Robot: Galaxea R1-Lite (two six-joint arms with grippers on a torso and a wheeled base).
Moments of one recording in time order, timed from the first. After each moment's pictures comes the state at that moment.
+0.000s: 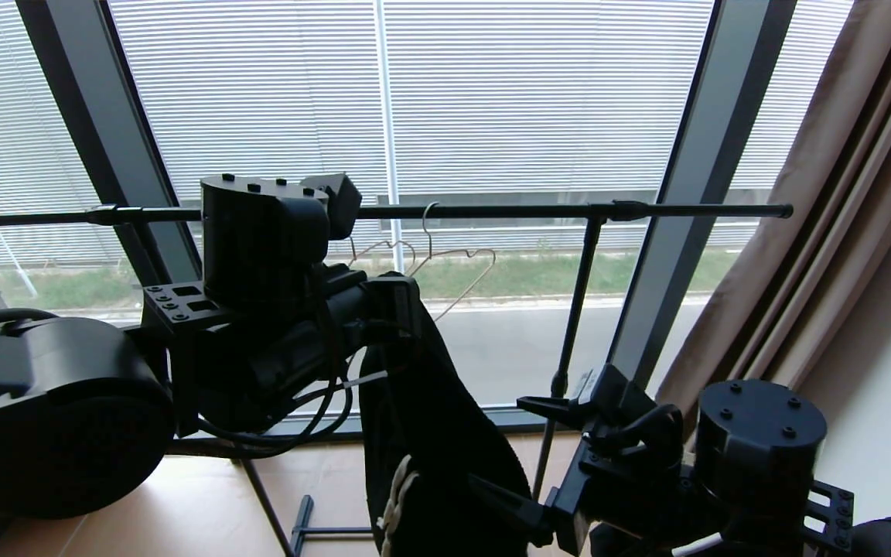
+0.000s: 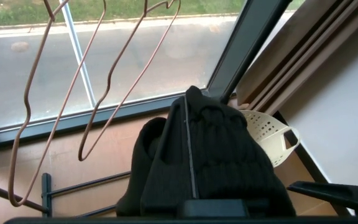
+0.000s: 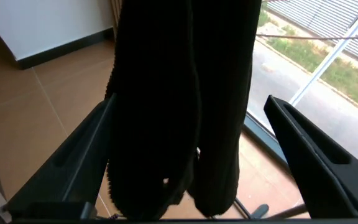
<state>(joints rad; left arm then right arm) -0.72 1.69 -1.00 -0.41 0.34 -0.26 0.79 1.82 -0.40 -1.14 0.14 -0.05</state>
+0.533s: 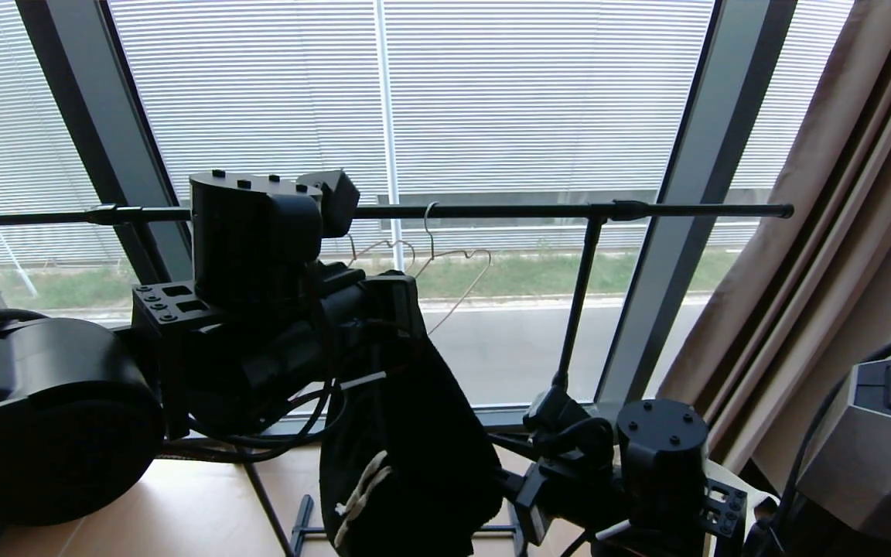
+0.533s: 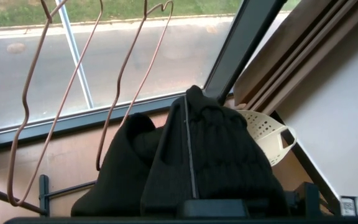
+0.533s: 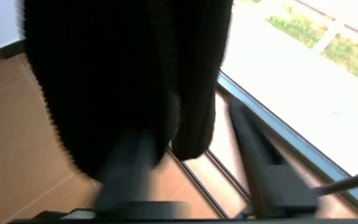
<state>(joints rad) -0.73 1.68 -0.99 -0.41 0.33 -0.26 0.74 2.09 -0.44 -1.29 0.13 -0.03</state>
